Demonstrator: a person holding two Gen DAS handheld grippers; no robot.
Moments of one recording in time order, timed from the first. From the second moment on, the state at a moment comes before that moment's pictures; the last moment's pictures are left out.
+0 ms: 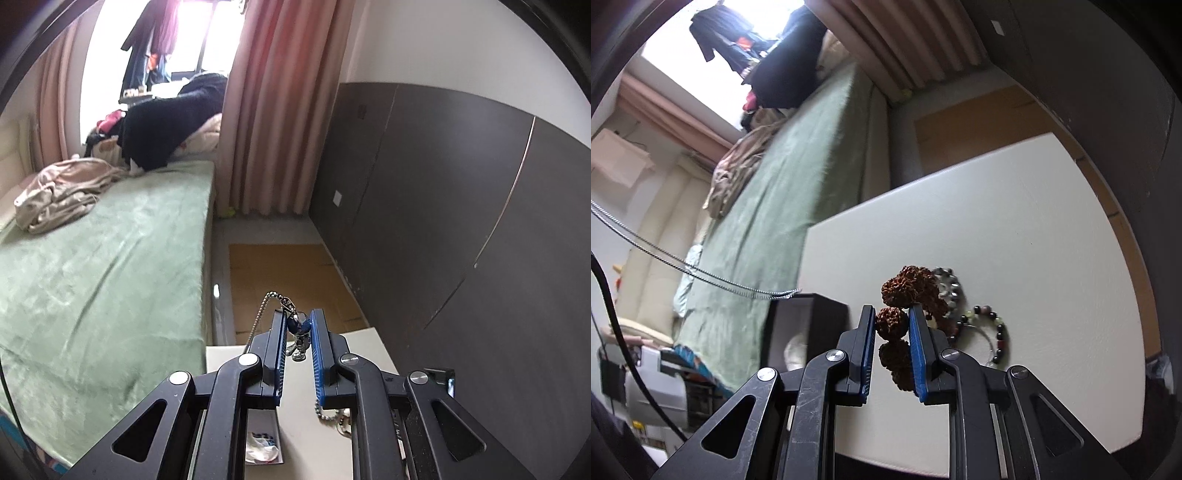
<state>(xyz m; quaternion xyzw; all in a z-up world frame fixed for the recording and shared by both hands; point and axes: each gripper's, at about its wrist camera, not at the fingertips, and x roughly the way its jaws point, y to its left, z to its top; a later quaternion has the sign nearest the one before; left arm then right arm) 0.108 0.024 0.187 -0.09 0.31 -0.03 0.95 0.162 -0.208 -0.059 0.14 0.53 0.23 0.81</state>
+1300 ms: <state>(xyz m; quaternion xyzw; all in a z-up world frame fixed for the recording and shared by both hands) 0.128 0.068 0.017 -0.19 0.48 -0.01 0.85 0.128 -0.163 -0.005 0.11 0.49 0.28 0.82</state>
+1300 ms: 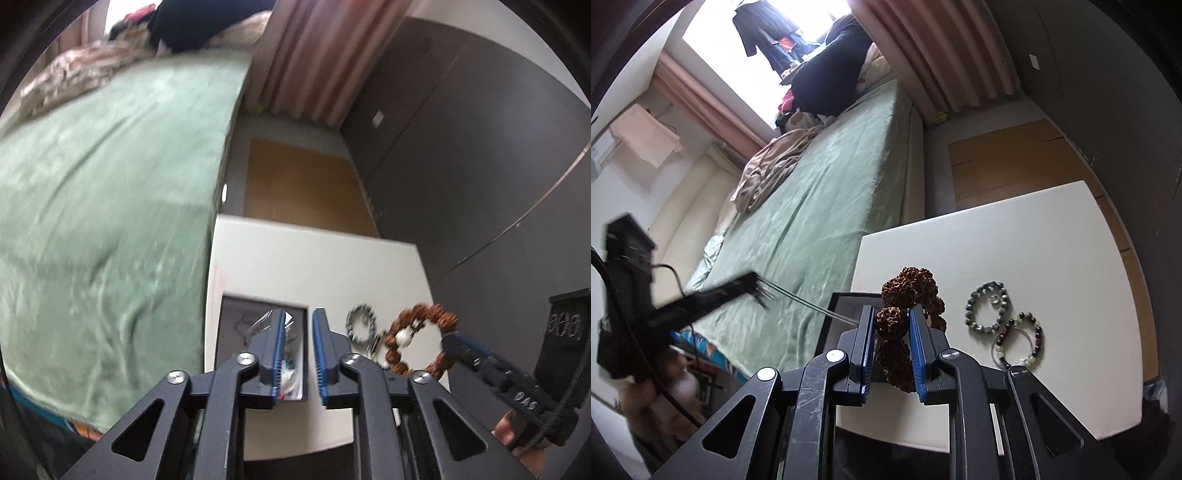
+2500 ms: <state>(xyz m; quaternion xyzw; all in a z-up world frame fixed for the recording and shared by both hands) 0.071 0.146 -0.002 -0.26 0.43 0.05 0.86 0.143 -0.106 -0.066 0.11 0.56 0.28 0.77</state>
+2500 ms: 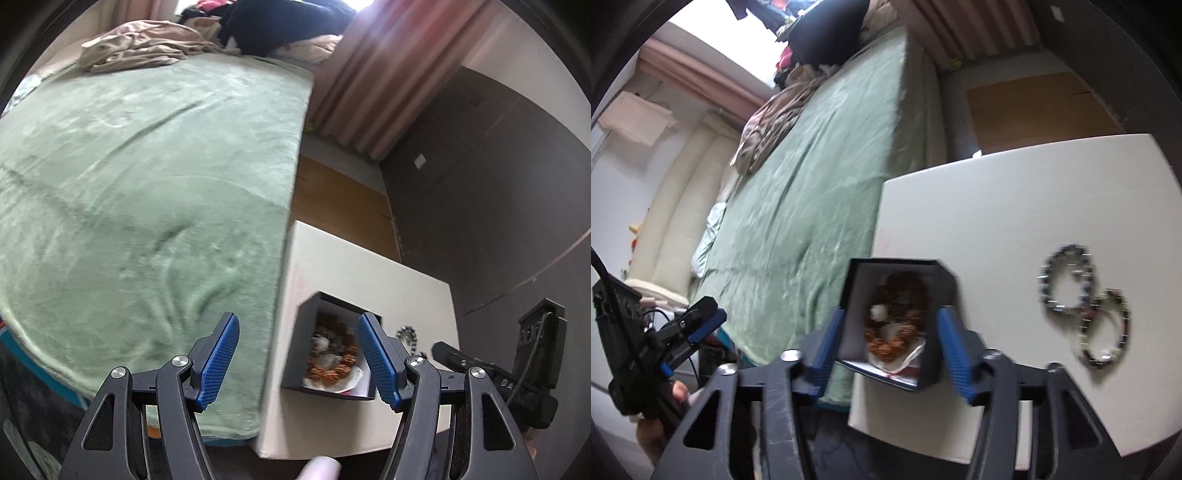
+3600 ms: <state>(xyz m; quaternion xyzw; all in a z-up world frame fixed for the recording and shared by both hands) 0.186 -0.058 -0.065 -0.10 0.55 -0.09 0.82 0.137 -0.289 -0.068 0.19 0.54 0.12 0.81</state>
